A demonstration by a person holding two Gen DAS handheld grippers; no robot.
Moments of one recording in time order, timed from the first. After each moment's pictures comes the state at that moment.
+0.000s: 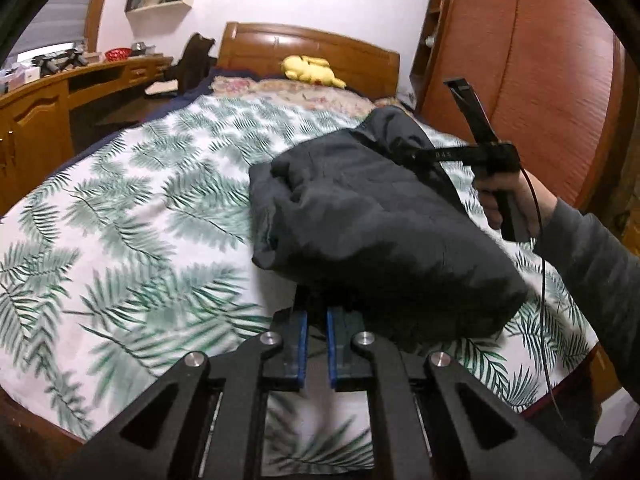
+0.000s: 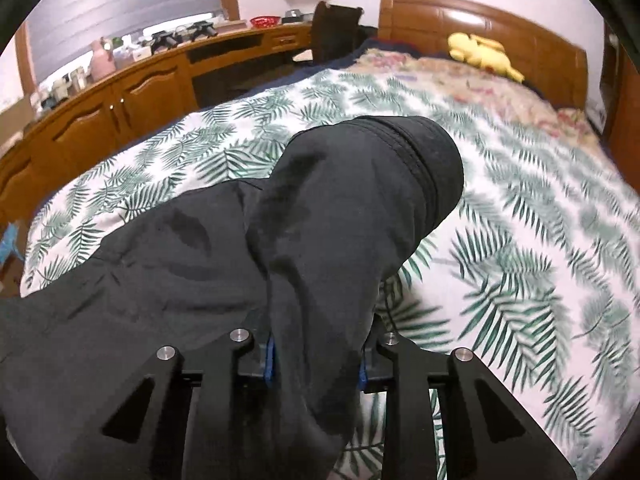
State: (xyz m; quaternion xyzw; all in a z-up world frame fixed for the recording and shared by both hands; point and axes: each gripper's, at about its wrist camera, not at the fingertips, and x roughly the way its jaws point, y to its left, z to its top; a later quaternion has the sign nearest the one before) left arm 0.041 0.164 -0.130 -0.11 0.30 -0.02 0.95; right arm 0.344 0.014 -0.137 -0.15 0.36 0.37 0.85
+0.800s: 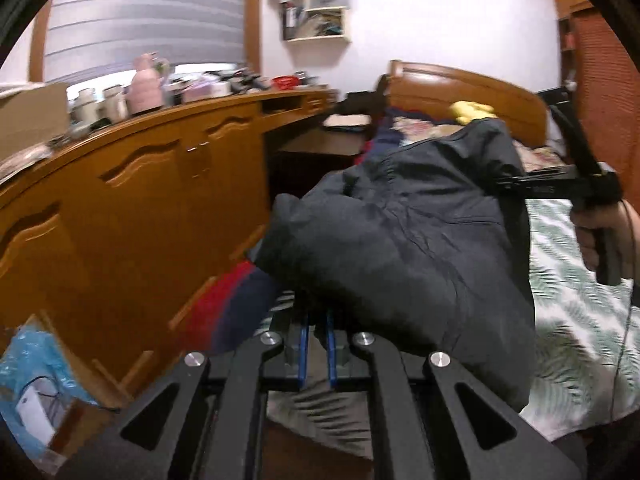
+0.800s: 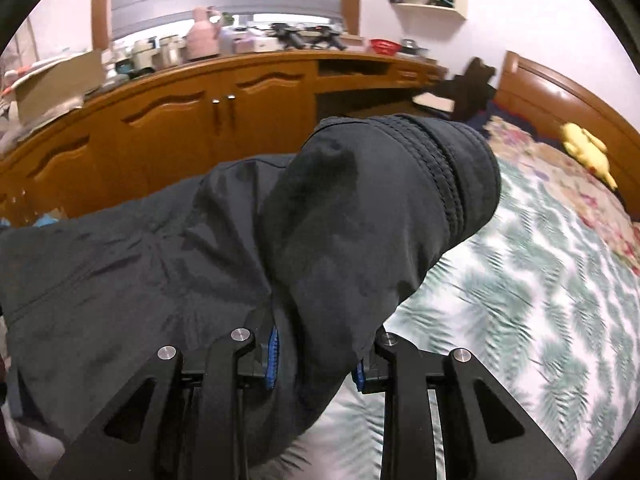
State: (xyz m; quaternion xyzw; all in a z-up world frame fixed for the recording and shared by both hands) left arm -0.072 0.464 -0.095 -0.08 0.27 0.26 0.92; right arm 0.225 0.376 -0.091 -0.21 0.30 0.48 0.80
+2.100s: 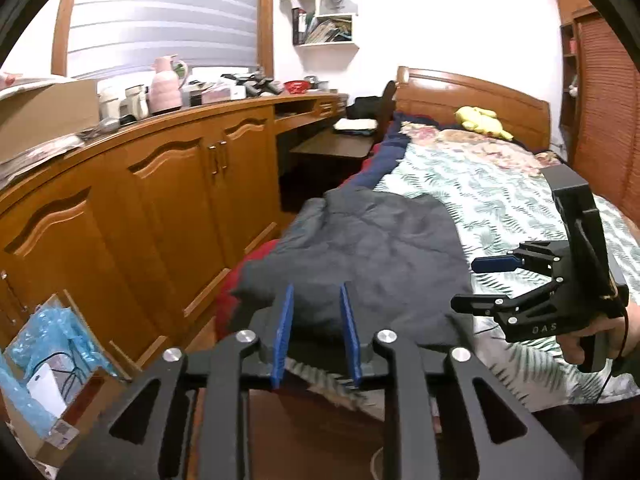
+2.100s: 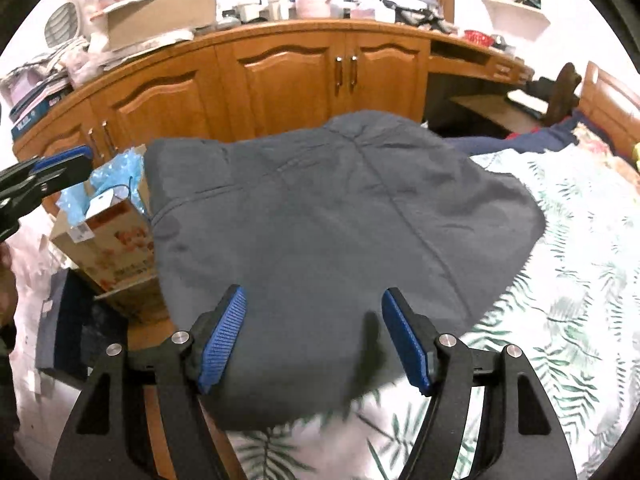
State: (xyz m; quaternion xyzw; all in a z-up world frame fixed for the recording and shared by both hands) left arm -0.134 0.423 -0.085 -0.08 0.26 0.25 0.93; right arm 0.066 0.395 -0.153 -0.24 0.31 0.58 0.72
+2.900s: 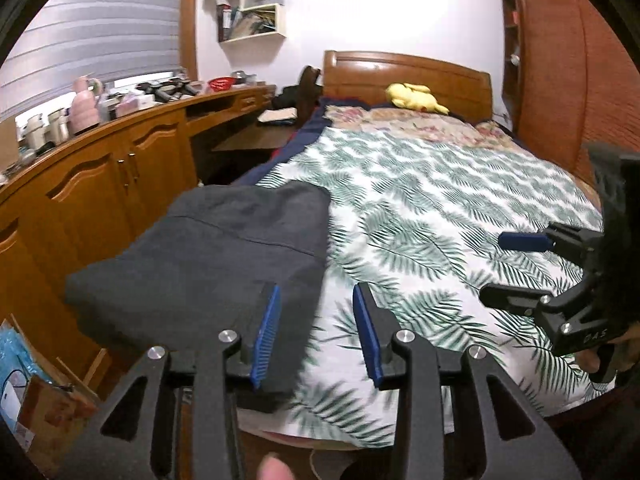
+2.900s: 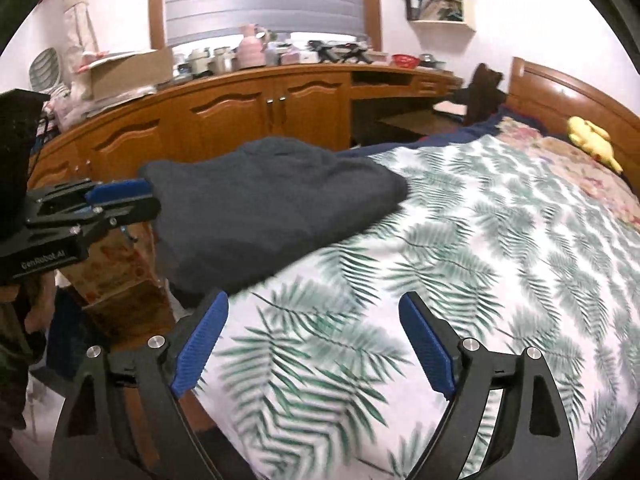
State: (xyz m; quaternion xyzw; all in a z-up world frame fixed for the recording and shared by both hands) left arm -0.035 0.284 -0.087 -0.05 0.29 0.16 0.94; right arm 0.093 0.207 -0.120 -0.17 0.27 0.52 0.79
